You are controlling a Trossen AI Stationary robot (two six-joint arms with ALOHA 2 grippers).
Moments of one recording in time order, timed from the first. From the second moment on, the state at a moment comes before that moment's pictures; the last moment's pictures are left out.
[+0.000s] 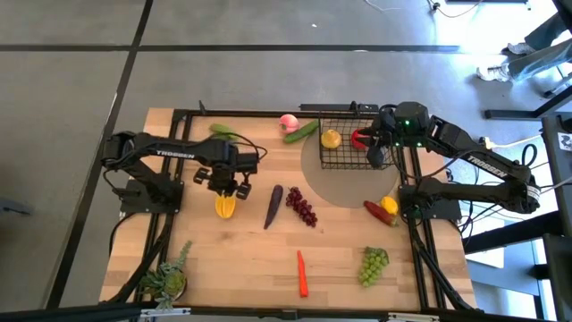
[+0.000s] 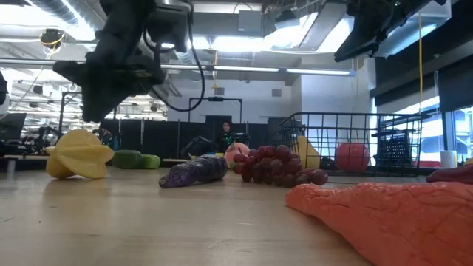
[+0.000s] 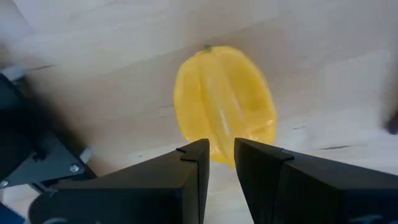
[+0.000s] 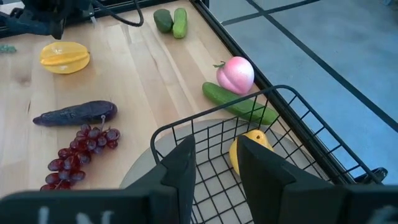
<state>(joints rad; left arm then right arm) 0.13 1.51 1.05 -1.13 0.17 -1.18 -0.53 0.86 0.92 -0.65 -0.11 -0.07</state>
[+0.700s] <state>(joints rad) 0.10 1.50 0.92 -0.95 0.21 -1.17 -0.53 0.86 0.92 -0.65 -0.11 -0.06</state>
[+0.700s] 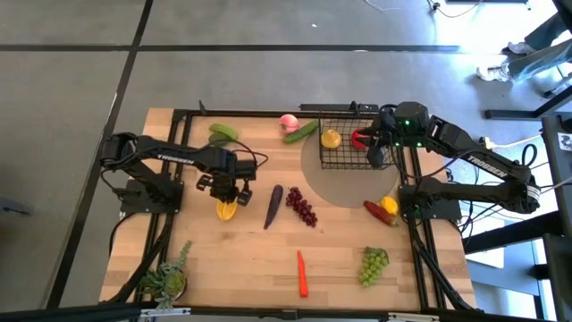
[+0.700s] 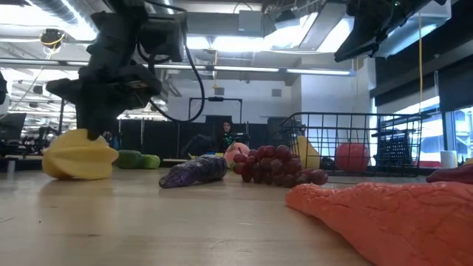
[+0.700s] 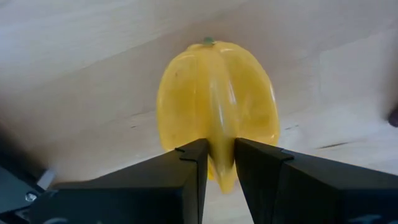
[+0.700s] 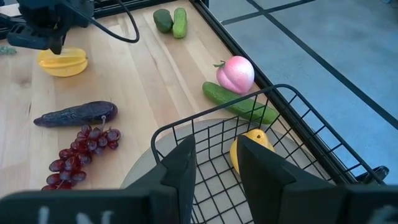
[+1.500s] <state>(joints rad) 0.20 1.51 1.20 -1.01 0.00 -0.80 -0.53 0.86 0.92 -0.60 -0.10 -0.08</state>
